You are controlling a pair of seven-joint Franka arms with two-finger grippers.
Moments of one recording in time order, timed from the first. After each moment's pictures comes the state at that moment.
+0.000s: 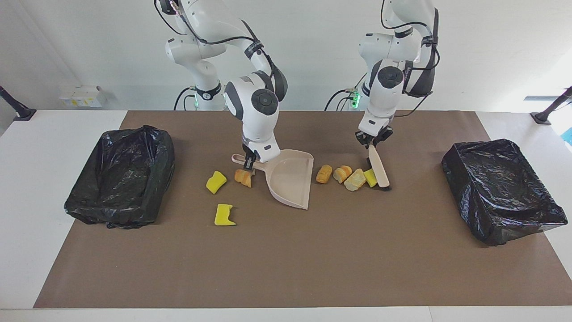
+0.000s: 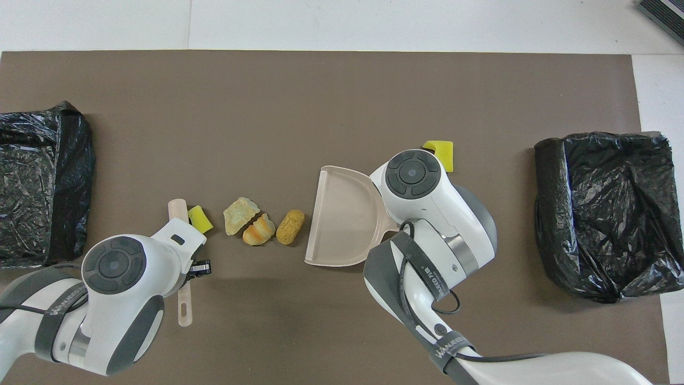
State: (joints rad) left arm -0.38 -0.18 -0.04 -2.49 0.05 2.22 -0.46; right arm 0.39 0.26 0.10 -1.87 -0.16 1.91 -0.80
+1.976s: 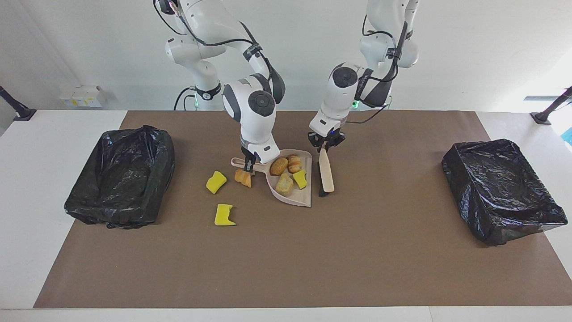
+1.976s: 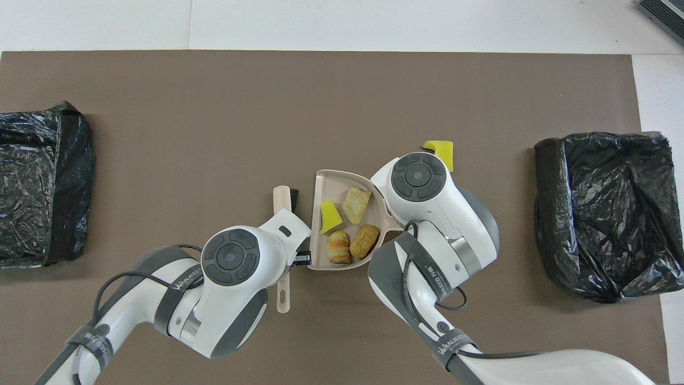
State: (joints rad) left arm -0.57 0.01 -0.02 -2.26 -0.05 2.26 -0.59; right arm 0.38 0.26 0.10 -1.90 -0.16 1.96 -0.88
